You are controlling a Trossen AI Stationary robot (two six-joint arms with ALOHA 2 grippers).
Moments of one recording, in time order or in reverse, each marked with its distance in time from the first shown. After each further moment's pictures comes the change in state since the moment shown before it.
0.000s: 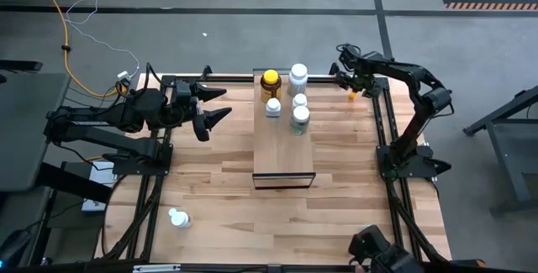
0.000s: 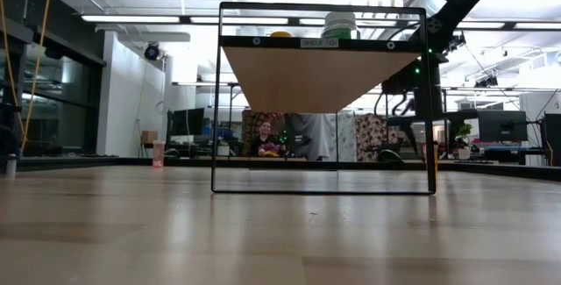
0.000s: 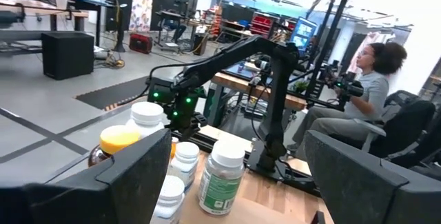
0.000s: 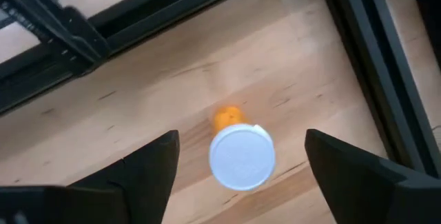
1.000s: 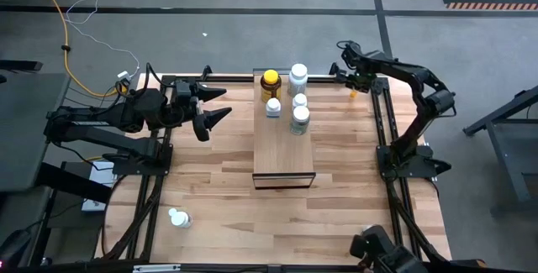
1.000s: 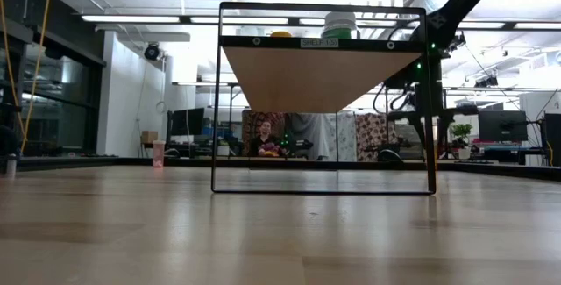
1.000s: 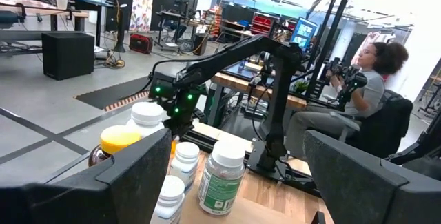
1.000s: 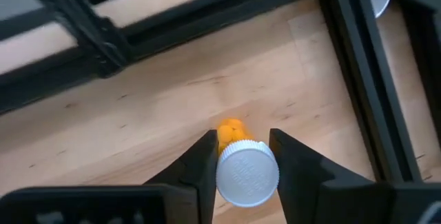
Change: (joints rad) left arm 0.000 0.000 0.000 0.000 0.000 0.000; right arm -0.013 -0.039 -0.001 0.019 0.011 -0.116
